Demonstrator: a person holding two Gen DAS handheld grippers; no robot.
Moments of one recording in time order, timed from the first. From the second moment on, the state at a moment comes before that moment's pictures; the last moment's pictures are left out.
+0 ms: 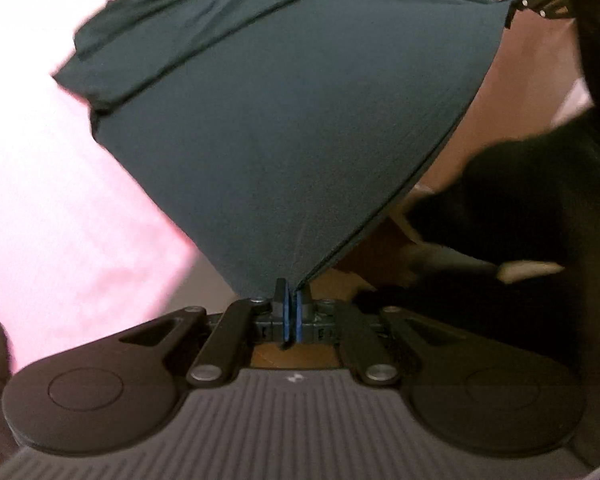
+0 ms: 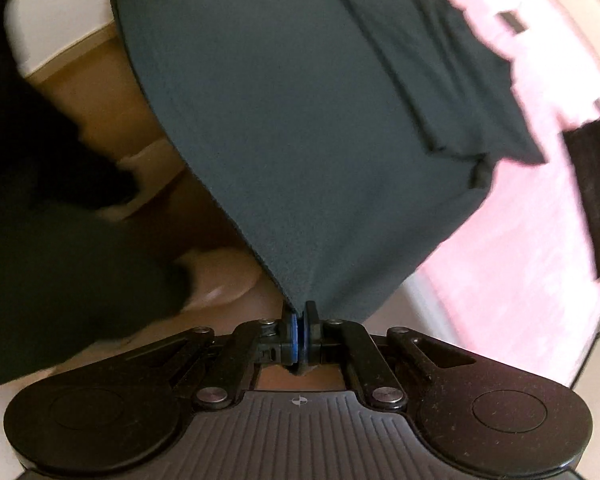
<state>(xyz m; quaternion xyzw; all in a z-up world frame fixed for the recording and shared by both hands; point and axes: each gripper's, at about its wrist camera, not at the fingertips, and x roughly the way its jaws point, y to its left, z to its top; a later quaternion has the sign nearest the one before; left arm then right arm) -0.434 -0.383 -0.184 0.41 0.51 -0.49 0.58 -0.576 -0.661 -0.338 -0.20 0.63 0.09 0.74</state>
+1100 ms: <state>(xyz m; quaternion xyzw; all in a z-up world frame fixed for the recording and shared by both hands) -0.064 -0.601 -0.204 0.40 0.46 -0.38 0.70 -0.216 -0.920 -0.331 -0.25 0.59 0.02 0.77</state>
